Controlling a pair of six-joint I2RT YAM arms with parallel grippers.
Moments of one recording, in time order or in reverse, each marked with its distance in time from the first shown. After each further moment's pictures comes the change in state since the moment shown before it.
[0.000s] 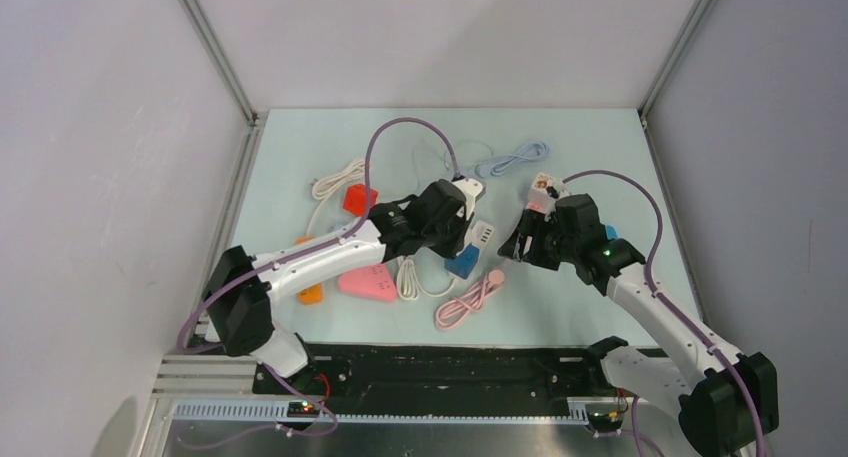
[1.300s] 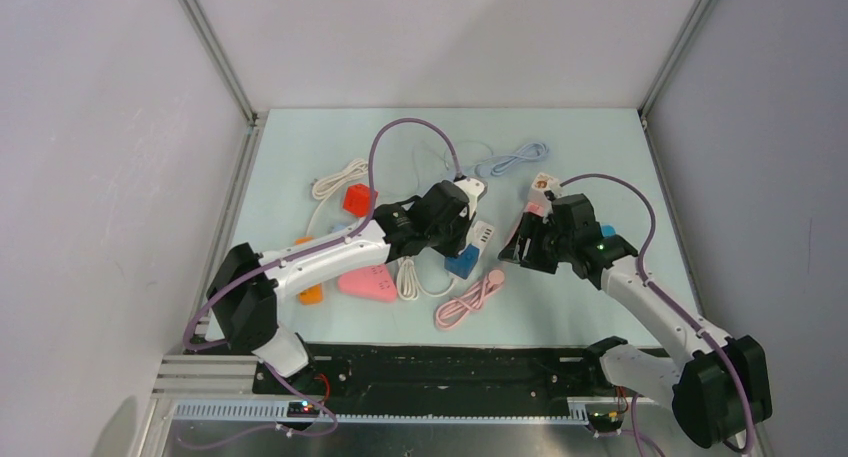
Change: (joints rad) left arm -0.006 0.030 -0.005 0.042 -0.023 -0.011; right arm -0.031 0.069 -0.017 0.004 -0.037 0.026
